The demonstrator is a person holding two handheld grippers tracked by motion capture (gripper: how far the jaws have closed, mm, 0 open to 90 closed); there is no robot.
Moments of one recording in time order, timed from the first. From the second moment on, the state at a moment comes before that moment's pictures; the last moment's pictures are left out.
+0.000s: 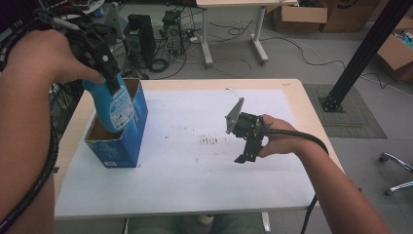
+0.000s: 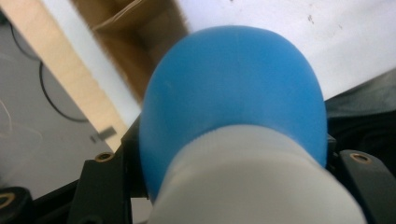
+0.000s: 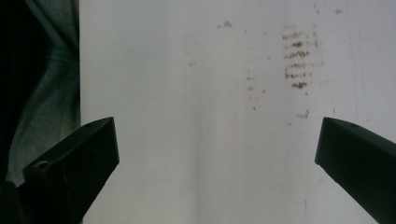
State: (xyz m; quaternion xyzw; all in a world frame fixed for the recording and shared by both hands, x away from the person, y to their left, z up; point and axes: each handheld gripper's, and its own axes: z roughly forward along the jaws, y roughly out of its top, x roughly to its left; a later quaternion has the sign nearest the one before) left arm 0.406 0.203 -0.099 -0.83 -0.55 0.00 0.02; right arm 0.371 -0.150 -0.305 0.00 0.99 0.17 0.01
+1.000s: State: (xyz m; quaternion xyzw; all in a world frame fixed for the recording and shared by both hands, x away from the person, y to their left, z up) left arm 0.433 0.257 -0.153 -0.72 -0.70 0.01 0.00; right arm 0.369 -0.141 -0.287 -0.05 1.00 0.07 0.00
